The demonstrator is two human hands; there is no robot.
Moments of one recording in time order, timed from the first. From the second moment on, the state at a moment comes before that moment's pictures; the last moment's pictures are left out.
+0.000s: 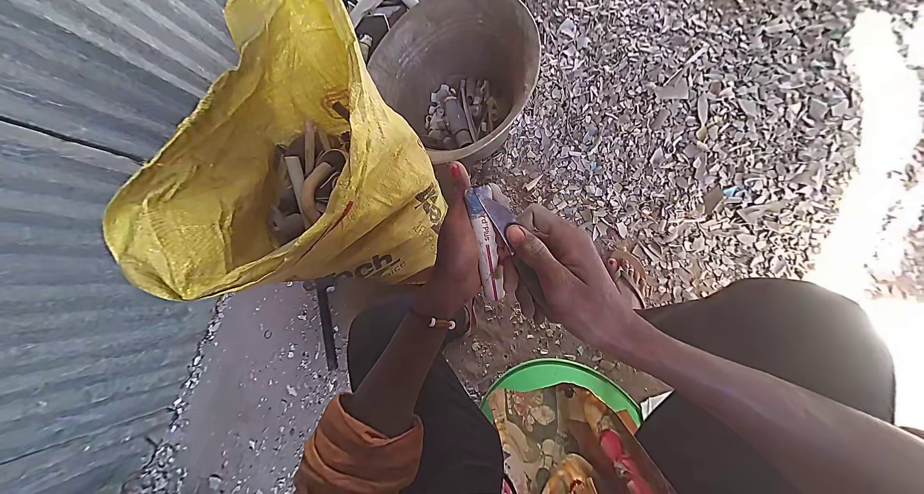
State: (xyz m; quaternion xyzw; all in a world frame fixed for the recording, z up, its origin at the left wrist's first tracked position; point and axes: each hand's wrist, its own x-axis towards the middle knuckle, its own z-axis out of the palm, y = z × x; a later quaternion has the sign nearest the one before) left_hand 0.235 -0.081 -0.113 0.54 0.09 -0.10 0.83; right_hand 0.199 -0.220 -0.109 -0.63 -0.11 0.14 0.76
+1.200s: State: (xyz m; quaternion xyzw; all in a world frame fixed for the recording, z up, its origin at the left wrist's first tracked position) left_hand 0.232 -0.058 -0.097 0.60 0.05 -0.47 0.65; right_hand 0.233 -0.271 -0.110 -0.84 -0.43 -0.09 0.32
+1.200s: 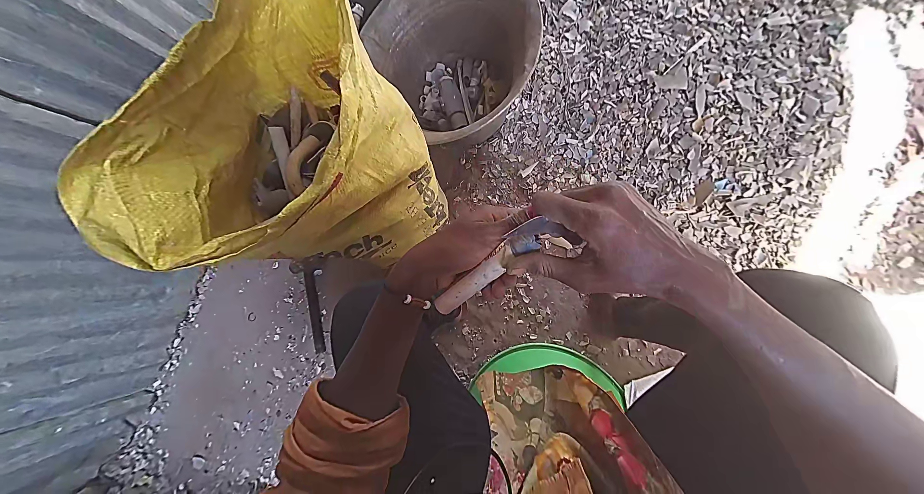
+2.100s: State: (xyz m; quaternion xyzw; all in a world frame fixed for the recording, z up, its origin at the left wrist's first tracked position) left_hand 0.230 -0.058 -0.099 0.63 0.03 -0.47 0.62; right_hand 0.229 -0.270 -0.116 -0.83 -0.47 -0.14 0.27
